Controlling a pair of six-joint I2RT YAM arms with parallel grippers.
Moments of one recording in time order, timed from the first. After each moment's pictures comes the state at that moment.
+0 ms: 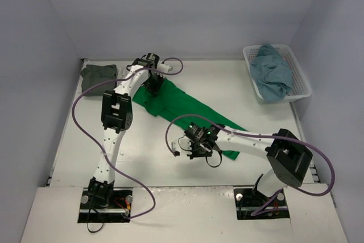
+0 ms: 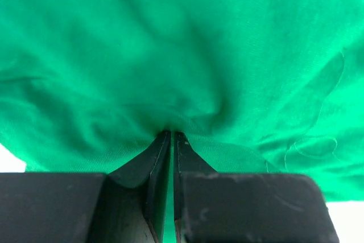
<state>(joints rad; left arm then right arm) -0.29 2.48 2.26 -1.02 0.18 0.30 0.92 1.54 0.86 -0.62 0.00 -0.72</state>
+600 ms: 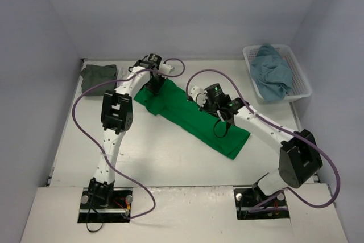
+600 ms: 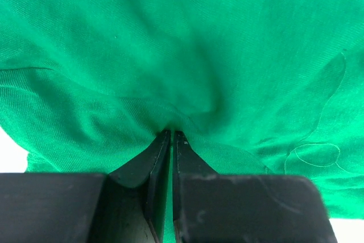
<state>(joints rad) -0.32 2.47 2.23 -0.94 0.12 0.30 0.61 1.47 1.05 -0.41 0.20 -0.63</state>
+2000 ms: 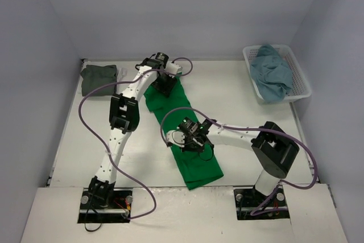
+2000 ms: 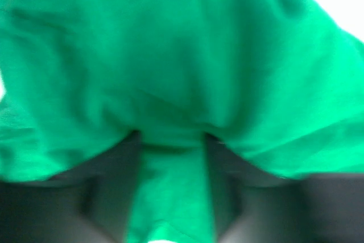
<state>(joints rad) -0.35 2.60 2.48 -1.06 0.20 0.31 0.91 1.69 0.96 -0.53 -0.02 -0.60</state>
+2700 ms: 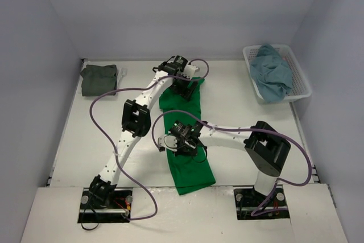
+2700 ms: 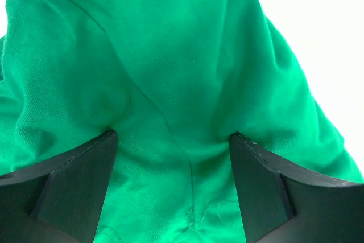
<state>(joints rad) -0.50 2.72 2.71 -1.10 0.27 0.14 1.01 1.75 1.05 -0.58 -0.08 -0.55</state>
